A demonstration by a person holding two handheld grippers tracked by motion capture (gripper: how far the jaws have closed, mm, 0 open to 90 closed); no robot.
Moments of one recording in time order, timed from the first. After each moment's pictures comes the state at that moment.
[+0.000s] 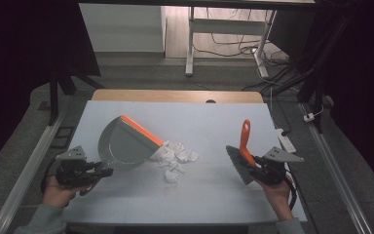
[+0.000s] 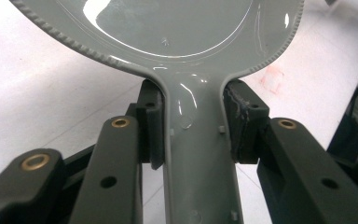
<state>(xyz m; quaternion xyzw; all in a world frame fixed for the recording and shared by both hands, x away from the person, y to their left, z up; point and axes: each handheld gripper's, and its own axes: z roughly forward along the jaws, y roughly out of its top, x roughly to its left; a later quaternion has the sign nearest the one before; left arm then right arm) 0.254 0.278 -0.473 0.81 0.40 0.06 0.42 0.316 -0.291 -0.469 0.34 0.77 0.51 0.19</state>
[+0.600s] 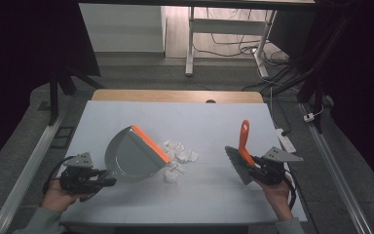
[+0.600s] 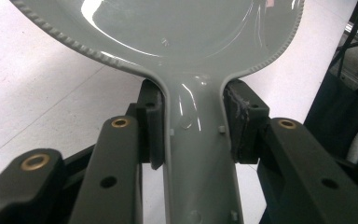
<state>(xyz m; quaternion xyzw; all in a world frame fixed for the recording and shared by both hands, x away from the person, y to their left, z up) 0.247 0.266 -0.473 0.85 0.35 0.04 0.39 0.317 -0.290 -0.470 0.33 0.77 0.51 0.18</state>
